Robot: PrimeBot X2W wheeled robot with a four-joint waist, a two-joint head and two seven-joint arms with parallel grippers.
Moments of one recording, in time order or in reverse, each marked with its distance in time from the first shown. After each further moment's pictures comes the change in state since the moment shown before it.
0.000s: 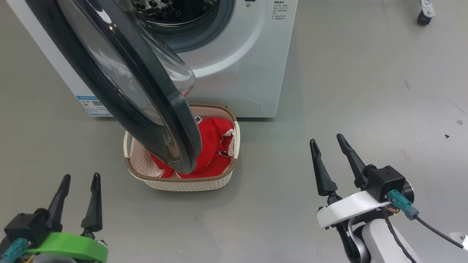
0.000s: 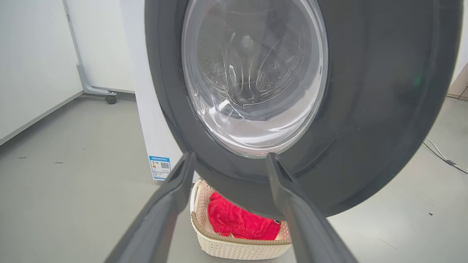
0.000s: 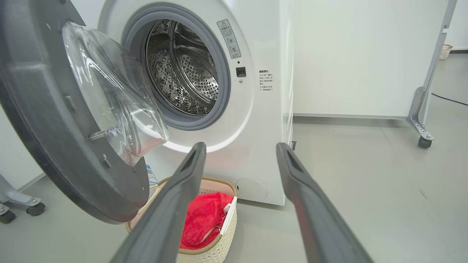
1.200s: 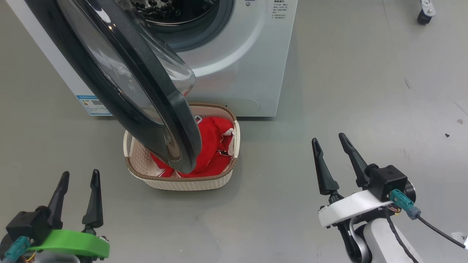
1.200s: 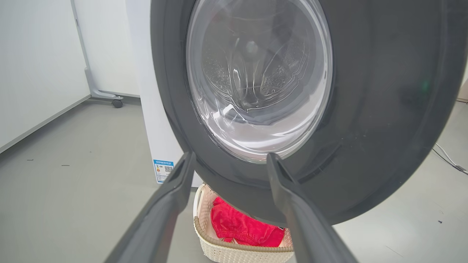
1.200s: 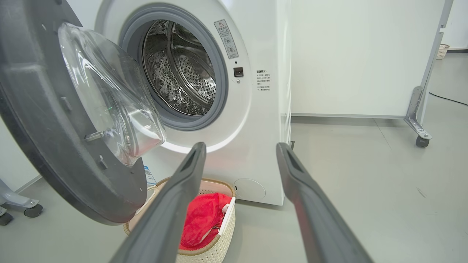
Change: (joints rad) left arm -0.015 -0.043 0.033 0.016 0.046 0.000 -0.010; right arm 0.000 0.000 -0.010 -0.001 0.000 0.003 0.000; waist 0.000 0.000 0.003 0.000
